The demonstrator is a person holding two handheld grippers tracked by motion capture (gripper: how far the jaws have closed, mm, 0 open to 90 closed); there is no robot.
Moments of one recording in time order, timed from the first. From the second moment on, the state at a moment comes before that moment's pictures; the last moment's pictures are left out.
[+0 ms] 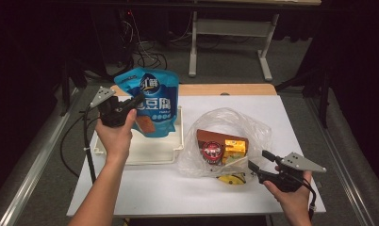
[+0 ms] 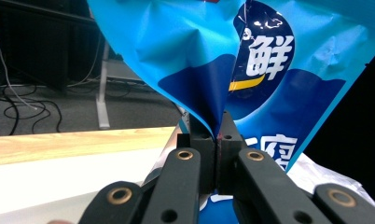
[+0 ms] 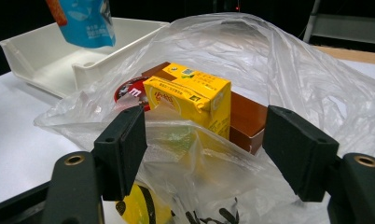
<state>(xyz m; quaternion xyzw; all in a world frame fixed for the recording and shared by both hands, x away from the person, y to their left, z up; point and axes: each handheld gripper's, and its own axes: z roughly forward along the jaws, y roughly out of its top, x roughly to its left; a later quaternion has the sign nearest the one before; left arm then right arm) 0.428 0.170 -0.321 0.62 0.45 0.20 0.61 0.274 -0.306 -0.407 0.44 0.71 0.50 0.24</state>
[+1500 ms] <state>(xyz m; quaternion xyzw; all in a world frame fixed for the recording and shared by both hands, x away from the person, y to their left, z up) 0.476 0.230 -0.389 0.63 0.45 0.25 0.58 0.278 -0.311 -0.422 0.45 0.72 0.48 0.23</state>
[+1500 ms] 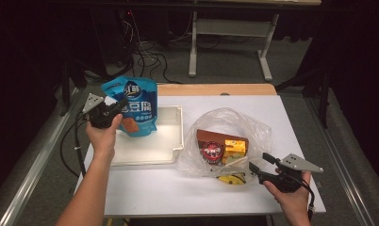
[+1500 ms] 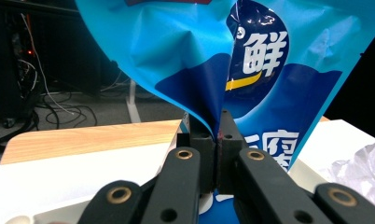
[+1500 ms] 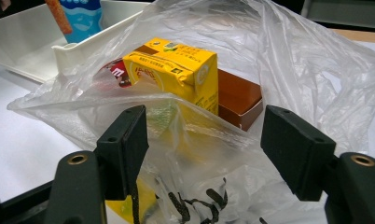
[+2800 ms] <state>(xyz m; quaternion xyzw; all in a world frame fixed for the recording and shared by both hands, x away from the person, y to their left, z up) 0.433 0.237 -0.384 0.62 0.54 0.27 0.50 0.276 -0.317 -0.418 0.46 0.70 0.48 0.24</state>
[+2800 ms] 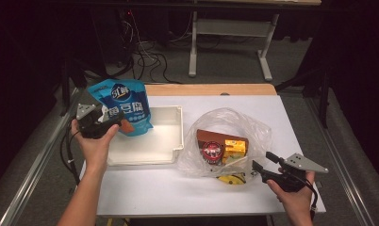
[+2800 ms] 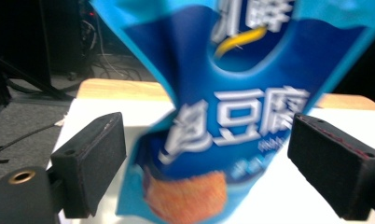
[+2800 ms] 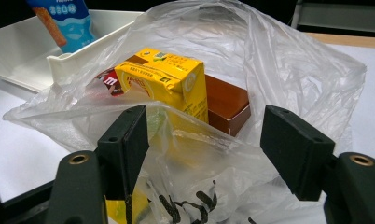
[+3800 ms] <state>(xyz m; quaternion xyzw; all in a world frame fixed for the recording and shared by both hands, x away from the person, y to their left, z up) 0.346 0.171 -0.406 0.67 0.48 0.24 0.52 0.295 -0.290 -0.441 0.47 0.73 0.46 0.19</state>
